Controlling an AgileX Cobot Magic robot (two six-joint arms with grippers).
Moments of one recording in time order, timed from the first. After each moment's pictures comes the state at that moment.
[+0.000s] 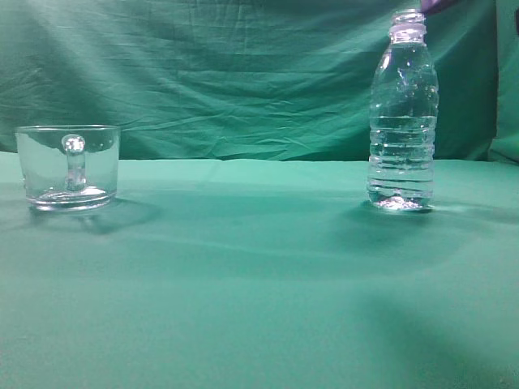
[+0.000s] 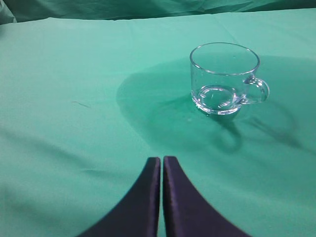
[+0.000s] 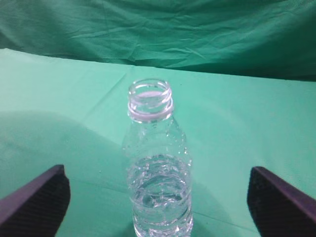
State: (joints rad) left arm -0.06 -0.02 0.02 -0.09 0.35 0.11; right arm 0.34 1.32 -0.34 -0.07 -0.63 0.11
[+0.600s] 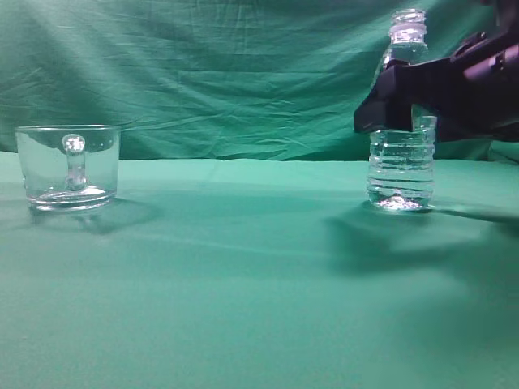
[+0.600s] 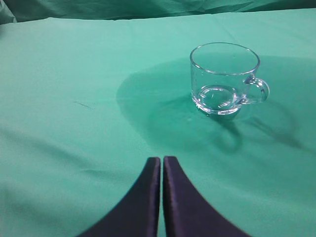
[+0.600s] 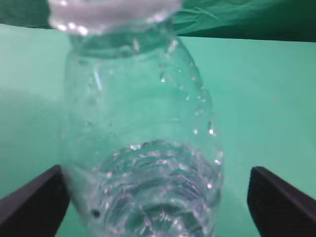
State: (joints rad) left arm -0.06 -0.02 0.02 -0.09 0.35 0.11; right arm 0.34 1.86 -0.53 -0.08 -0.94 0.11
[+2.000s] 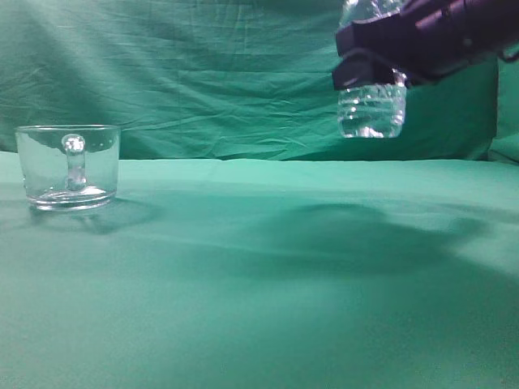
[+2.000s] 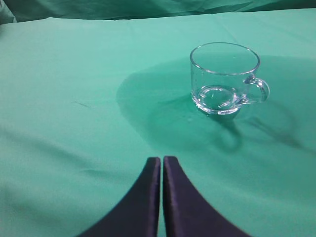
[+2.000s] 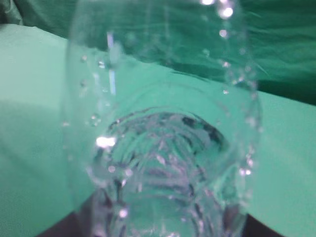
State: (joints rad) left arm -0.06 -0.02 0.02 -0.09 0.35 0.11; right arm 0.36 1.77 -0.72 -0.29 -0.72 0.11
